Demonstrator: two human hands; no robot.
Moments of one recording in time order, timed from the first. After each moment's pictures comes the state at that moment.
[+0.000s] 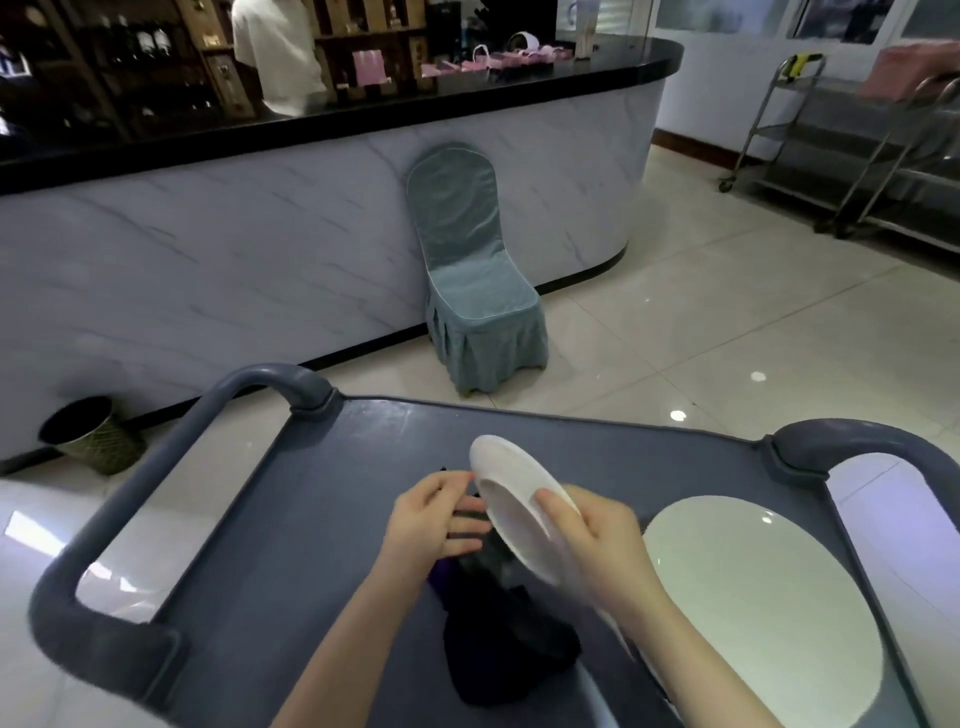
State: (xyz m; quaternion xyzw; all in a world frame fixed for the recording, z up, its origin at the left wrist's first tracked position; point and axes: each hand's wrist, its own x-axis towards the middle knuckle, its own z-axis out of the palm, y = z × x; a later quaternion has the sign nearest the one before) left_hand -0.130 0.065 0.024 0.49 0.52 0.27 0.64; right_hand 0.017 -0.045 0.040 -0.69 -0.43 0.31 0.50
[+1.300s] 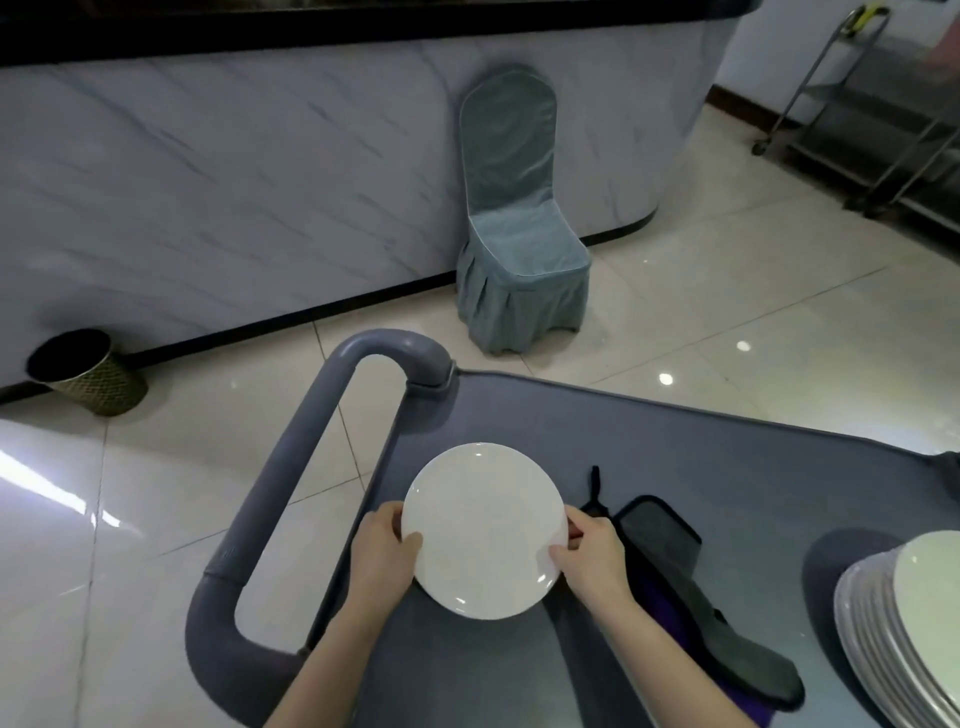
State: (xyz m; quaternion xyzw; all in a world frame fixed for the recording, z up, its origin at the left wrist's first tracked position) left_hand -0.364 0.229 -0.098 0.63 0.60 0.18 0.46; right_hand -0.151 0.123 -0.100 -0.85 -0.30 0.33 0.28
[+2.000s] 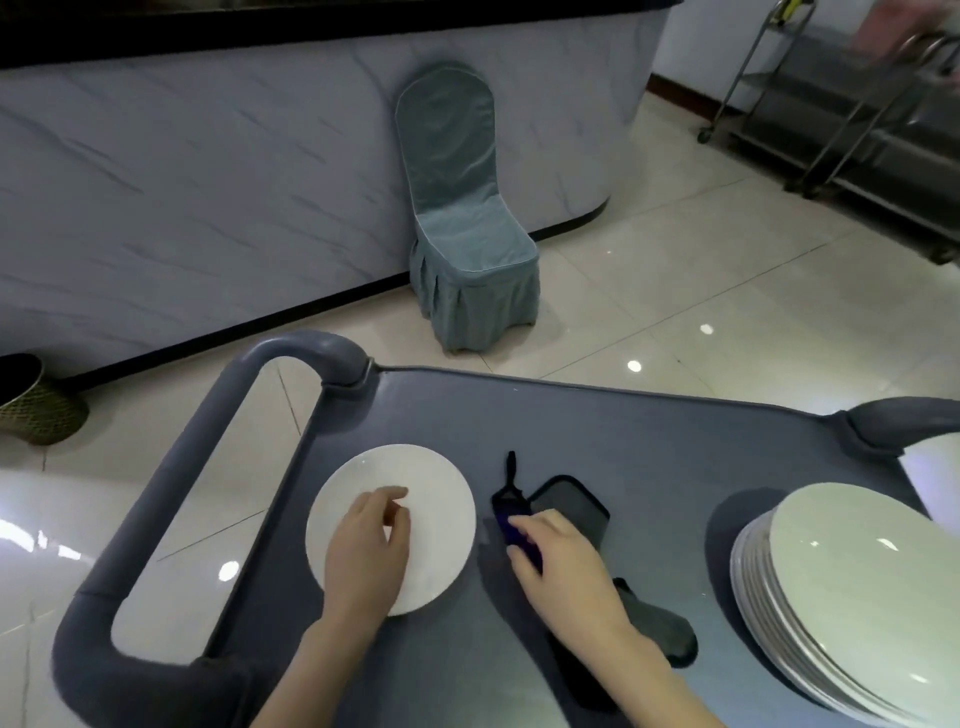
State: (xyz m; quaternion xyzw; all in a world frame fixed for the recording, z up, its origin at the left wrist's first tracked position) left_hand -0.291 0.174 -0.069 0.73 0.56 0.24 0.32; right_hand -0.117 0.050 -0.051 -0.80 -0.51 0.22 0.24
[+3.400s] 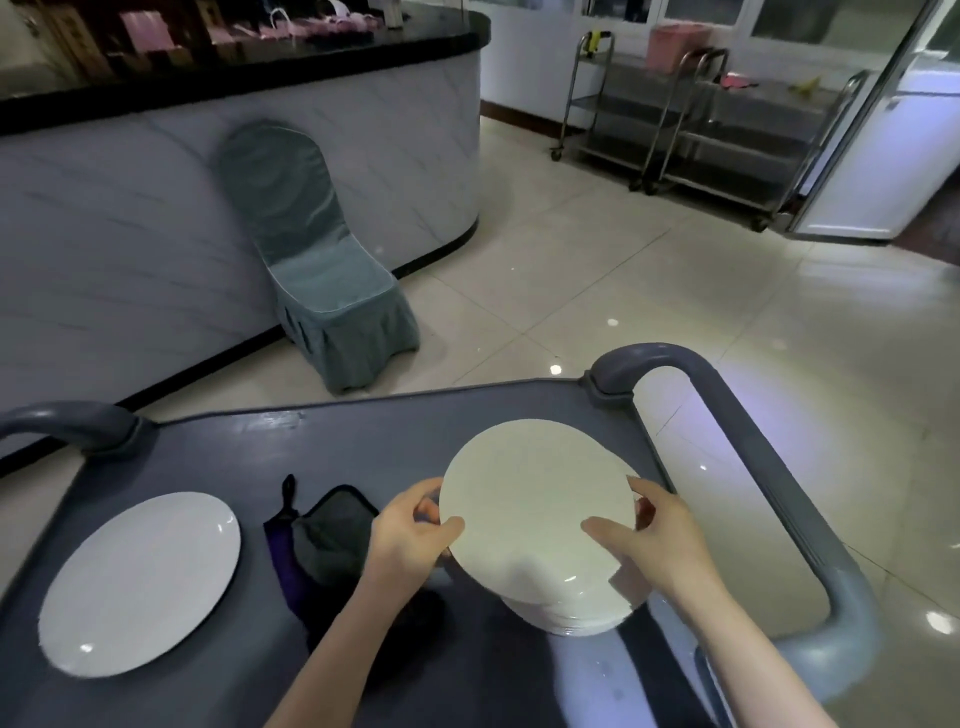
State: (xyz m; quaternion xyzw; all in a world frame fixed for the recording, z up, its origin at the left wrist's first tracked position) left_hand -0.035 -0.011 -0.017 0.72 0.41 0.18 0.53; right_hand 0.137 -0.201 0.007 -0.87 -0.16 0.23 0.41
